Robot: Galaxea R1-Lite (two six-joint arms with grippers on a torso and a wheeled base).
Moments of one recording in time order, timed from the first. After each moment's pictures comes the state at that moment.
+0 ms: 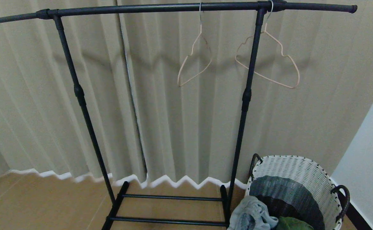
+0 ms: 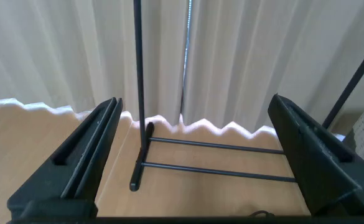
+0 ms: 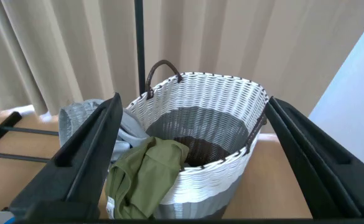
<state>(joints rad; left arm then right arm) 0.00 0.00 -0.04 0.08 0.06 -0.04 -0.08 0.09 0.00 -0.01 0.08 -0.03</state>
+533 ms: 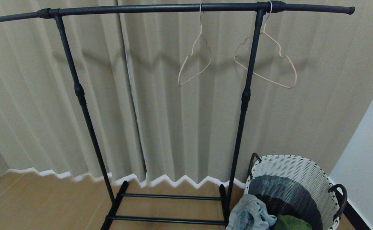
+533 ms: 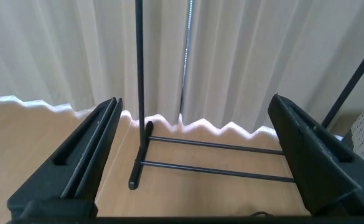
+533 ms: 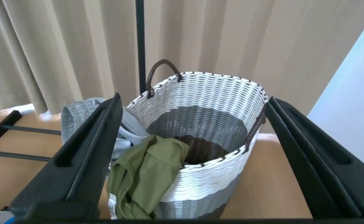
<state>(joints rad) 0.00 0.00 -0.04 0.08 0.06 -0.05 -0.08 0.09 0.00 -0.01 0.08 -0.03</state>
